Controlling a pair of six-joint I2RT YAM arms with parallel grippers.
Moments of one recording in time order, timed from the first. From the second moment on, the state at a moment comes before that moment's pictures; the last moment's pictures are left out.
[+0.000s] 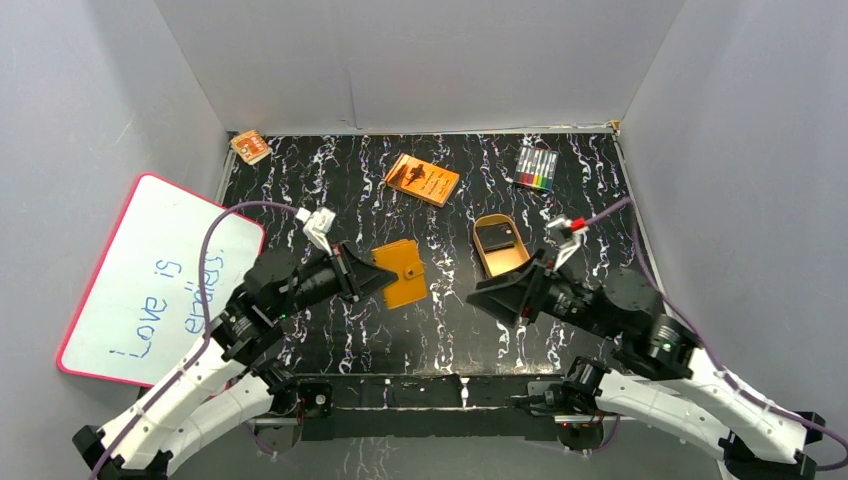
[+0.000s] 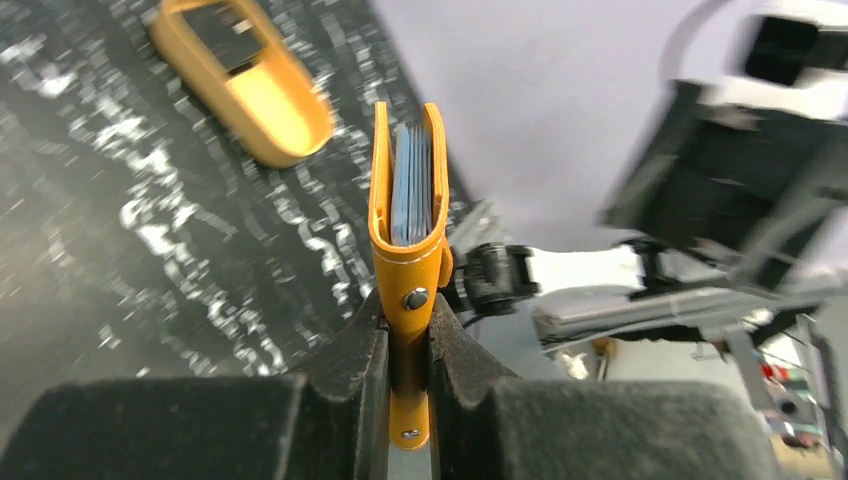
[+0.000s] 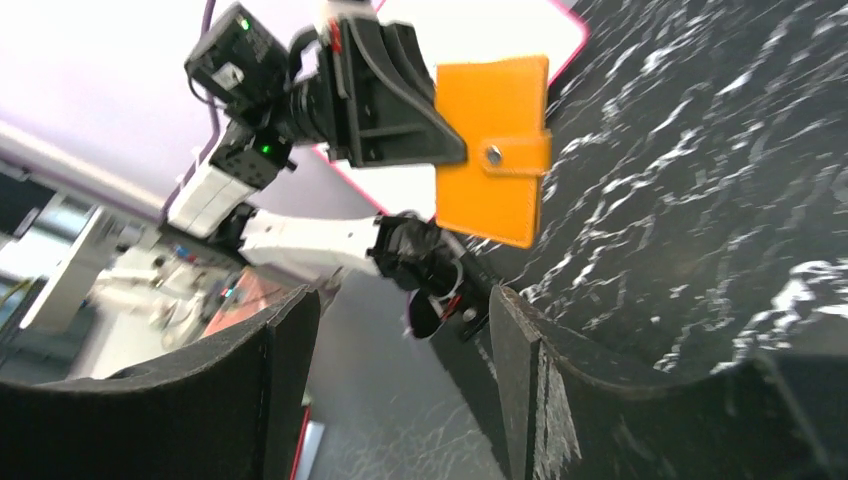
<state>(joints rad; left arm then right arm) -0.73 0.63 0.69 -0.18 0.30 -0.84 1.04 0.50 0.78 -0.28 -0.13 0.80</state>
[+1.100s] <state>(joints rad) -0.57 1.45 0.74 0.09 0.48 -0.94 1.04 0.89 1.05 -0.73 0.42 0.60</state>
